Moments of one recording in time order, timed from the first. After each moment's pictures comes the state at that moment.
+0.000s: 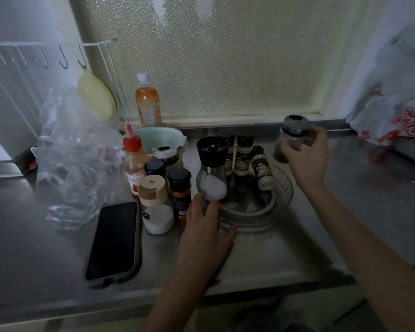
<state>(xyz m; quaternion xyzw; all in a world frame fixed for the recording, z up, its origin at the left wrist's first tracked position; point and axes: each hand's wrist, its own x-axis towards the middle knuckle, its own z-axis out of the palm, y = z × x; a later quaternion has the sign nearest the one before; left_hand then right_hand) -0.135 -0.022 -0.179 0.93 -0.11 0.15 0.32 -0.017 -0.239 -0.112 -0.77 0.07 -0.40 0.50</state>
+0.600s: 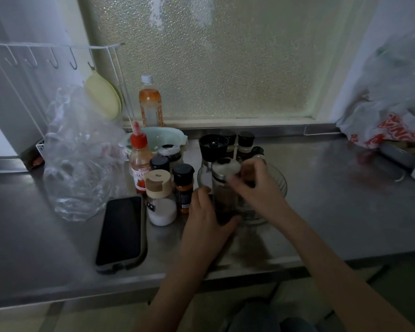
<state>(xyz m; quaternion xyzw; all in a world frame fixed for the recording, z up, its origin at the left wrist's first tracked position) -0.138 -0.021 -0.175 0.89 -0.10 0.18 0.40 -0.108 -0.154 -0.116 -0.84 -0.09 -0.15 0.51</state>
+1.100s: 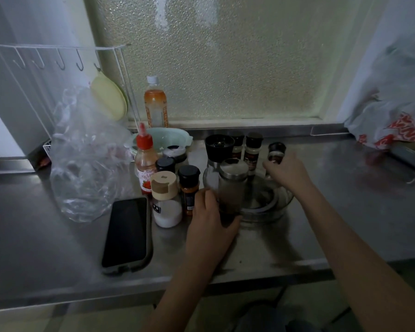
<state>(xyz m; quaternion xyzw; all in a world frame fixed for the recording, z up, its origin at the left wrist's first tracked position) -0.137 -0.021 -0.173 0.90 -0.09 0.20 0.38 -0.027 -0.207 -0.117 -0.92 0.13 -0.13 0.35</state>
